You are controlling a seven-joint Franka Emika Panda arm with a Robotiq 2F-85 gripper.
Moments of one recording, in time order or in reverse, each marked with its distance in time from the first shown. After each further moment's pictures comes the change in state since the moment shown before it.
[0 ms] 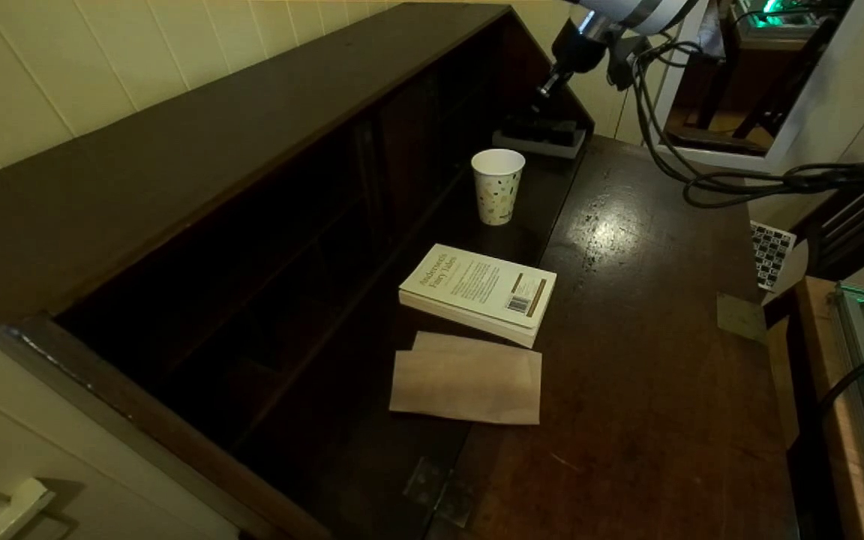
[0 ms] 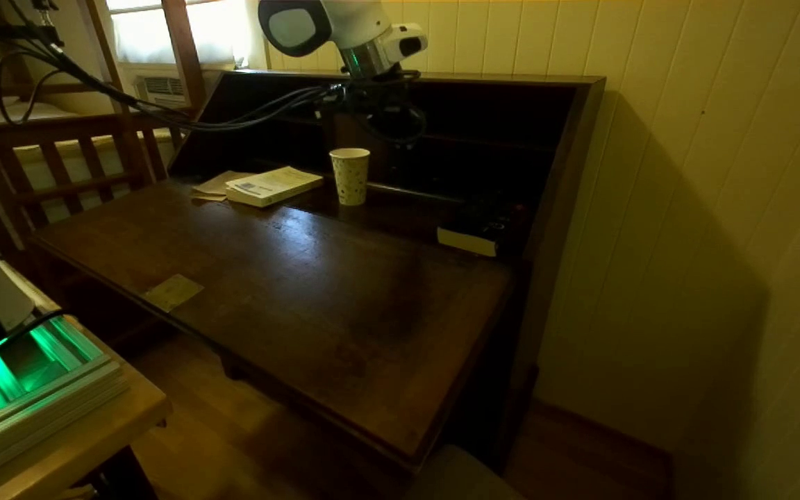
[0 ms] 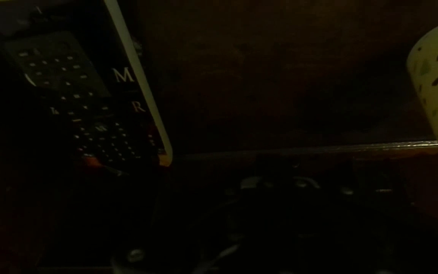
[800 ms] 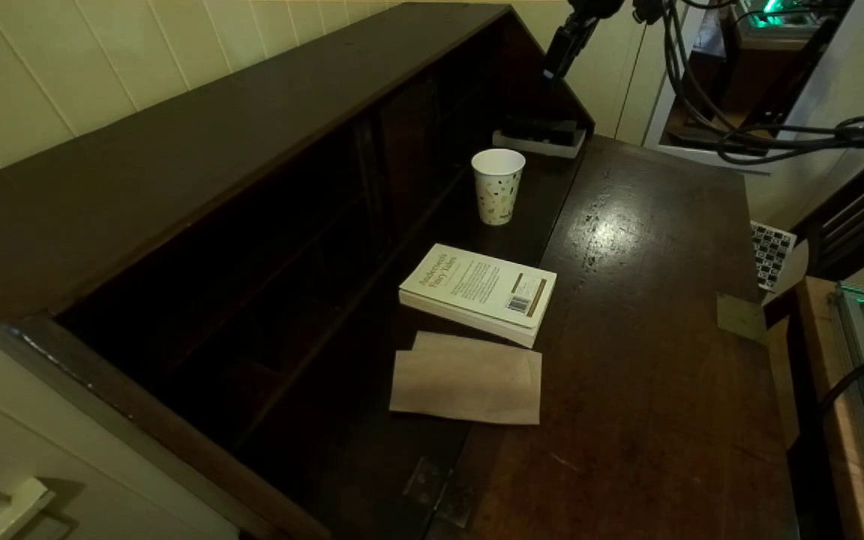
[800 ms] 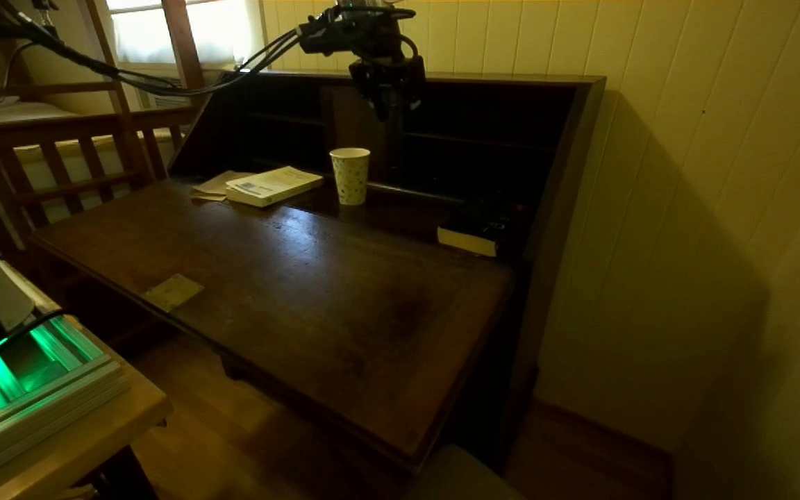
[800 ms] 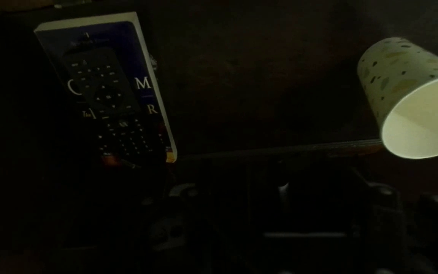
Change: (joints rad) arm -0.223 -0.200 0.196 -0.017 -0.573 -0.171 0.452
